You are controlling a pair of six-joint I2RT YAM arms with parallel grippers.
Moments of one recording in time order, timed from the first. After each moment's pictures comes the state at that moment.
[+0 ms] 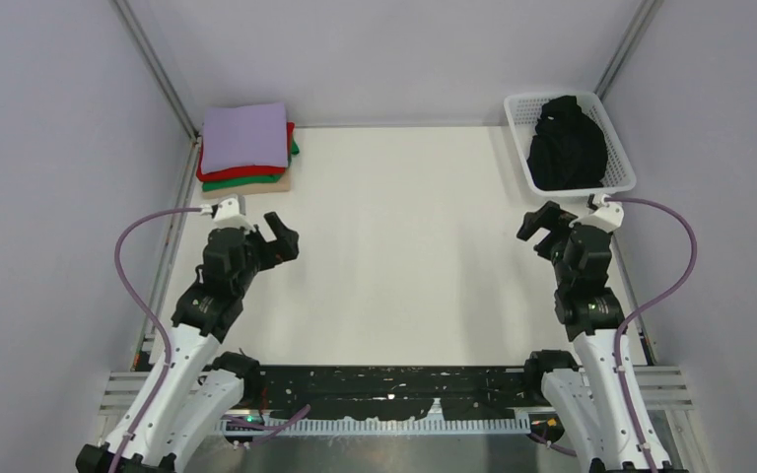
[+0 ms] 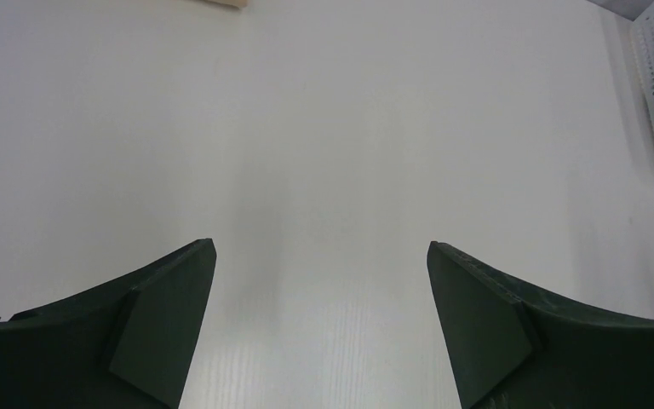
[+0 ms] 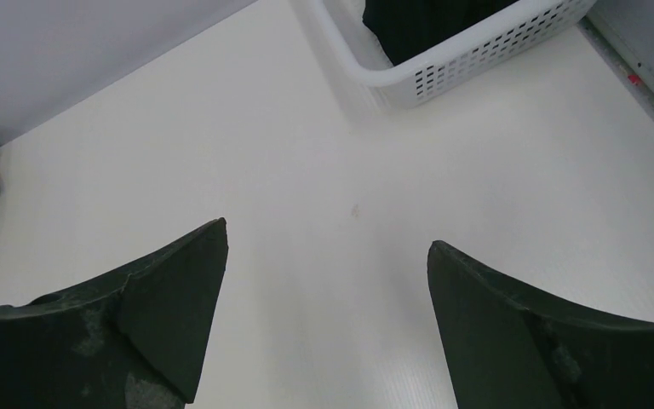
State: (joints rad) left arm -0.29 0.67 0.65 -0.36 -0.17 -0.47; right arm 0.00 0.61 0.57 -0.26 0.16 0.43
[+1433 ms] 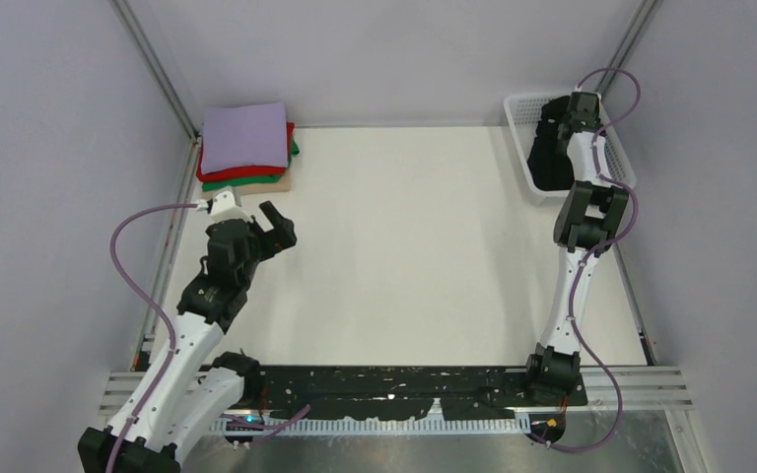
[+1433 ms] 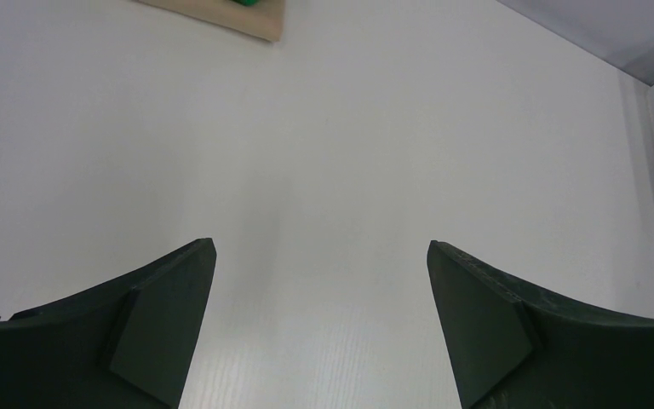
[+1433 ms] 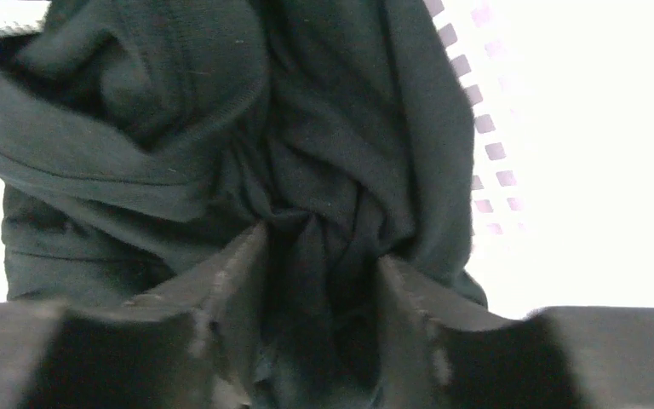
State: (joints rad) left arm -0.29 0.76 0.66 -0.28 -0.27 -0.53; right arm -0.24 2.57 2.36 -0.53 0.37 -0.04
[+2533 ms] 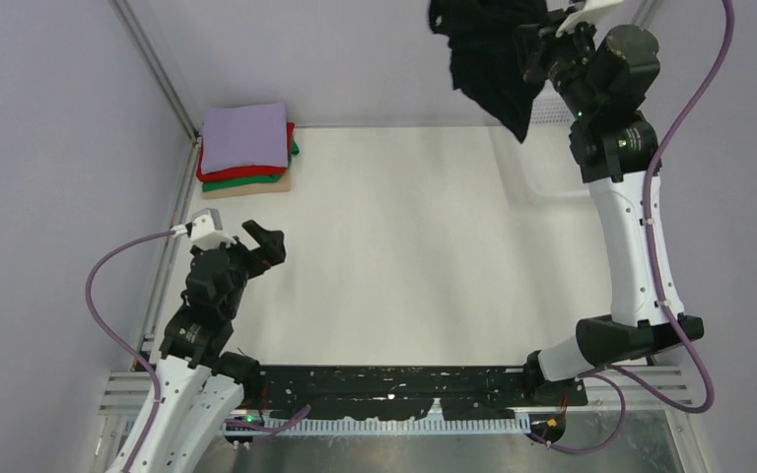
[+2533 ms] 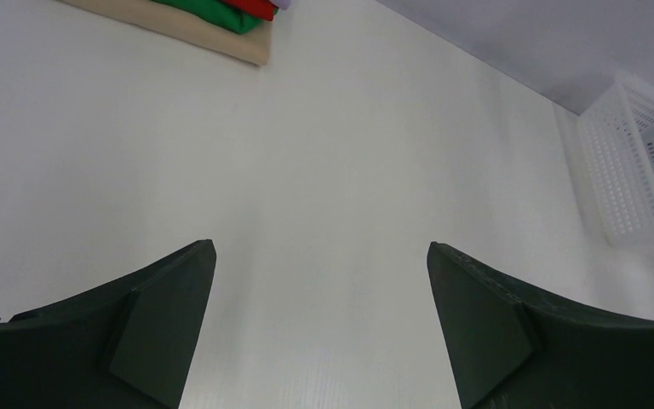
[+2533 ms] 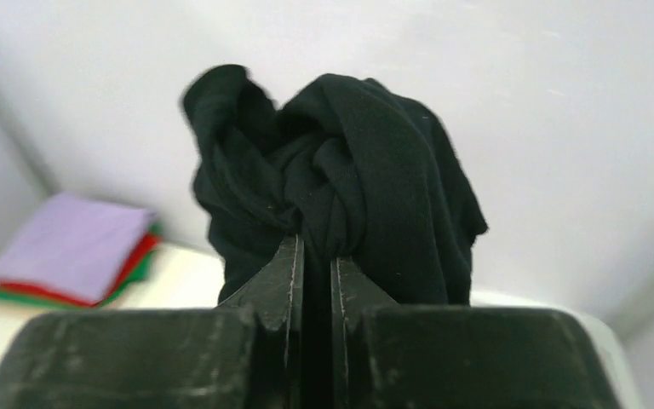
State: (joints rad) left arm -0.29 0.51 0.61 -0.37 -0.27 -0.55; right arm 0.11 1.52 2.02 -0.36 -0.09 -0.01
